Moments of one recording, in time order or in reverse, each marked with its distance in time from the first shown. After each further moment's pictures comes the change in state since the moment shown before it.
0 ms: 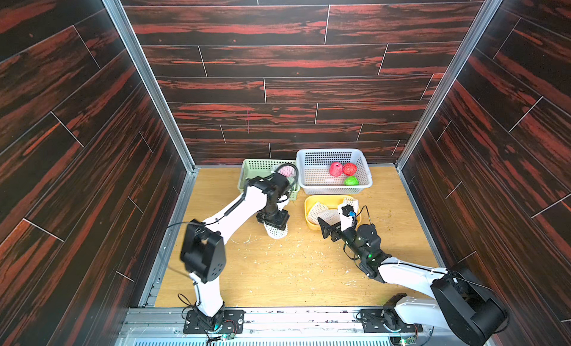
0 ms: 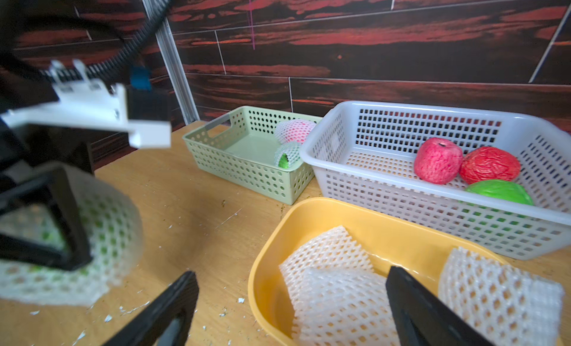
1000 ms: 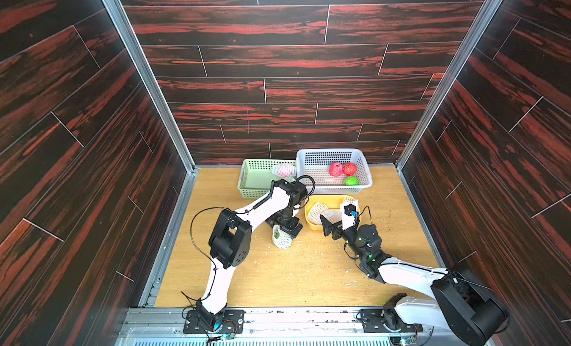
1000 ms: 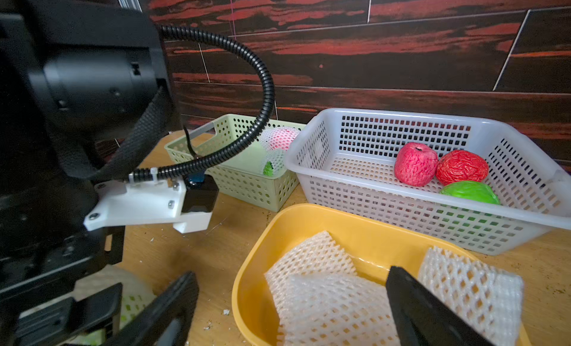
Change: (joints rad) left arm -0.069 0.201 0.116 -0.033 -0.108 0.006; right arm 0.000 -0.001 0.000 0.019 0.053 -0.004
